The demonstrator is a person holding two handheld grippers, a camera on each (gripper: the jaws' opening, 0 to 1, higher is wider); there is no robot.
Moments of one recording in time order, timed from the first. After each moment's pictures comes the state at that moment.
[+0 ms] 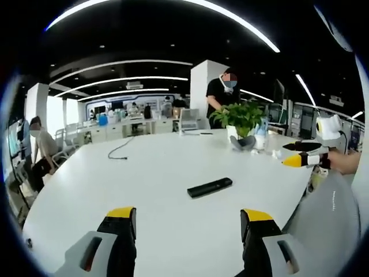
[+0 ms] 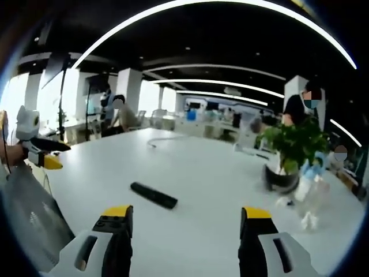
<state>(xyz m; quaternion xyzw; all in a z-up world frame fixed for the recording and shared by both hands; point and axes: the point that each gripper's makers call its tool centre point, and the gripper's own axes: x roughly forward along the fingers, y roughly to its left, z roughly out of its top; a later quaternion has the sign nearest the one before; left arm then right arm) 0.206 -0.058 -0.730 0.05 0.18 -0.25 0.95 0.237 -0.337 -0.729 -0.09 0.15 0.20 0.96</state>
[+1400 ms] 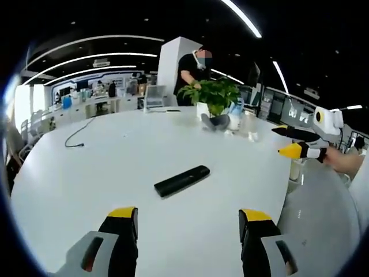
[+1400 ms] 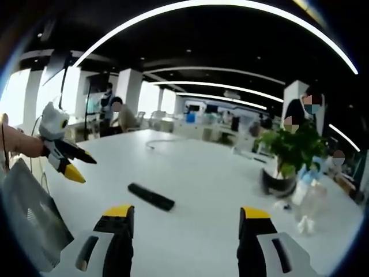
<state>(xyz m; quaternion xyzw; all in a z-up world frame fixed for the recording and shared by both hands) 0.257 -0.108 -0.770 0.03 0.26 -0.36 0.90 0.237 -0.339 -0.724 -0.10 0.14 0.20 0.97</state>
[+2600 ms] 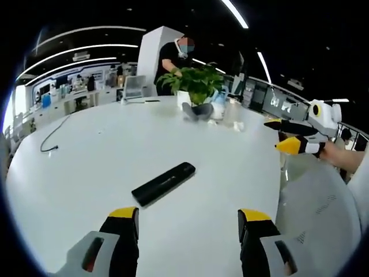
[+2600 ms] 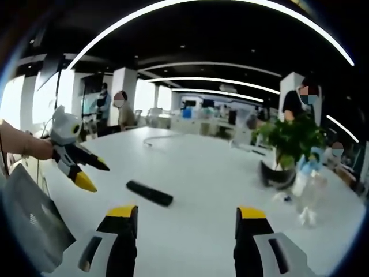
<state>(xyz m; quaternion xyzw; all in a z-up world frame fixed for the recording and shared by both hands) 0.271 -0.149 -0.789 0.06 0.29 -0.43 0.85 0.237 -0.345 -0.730 -0.09 0.16 0.19 0.96</state>
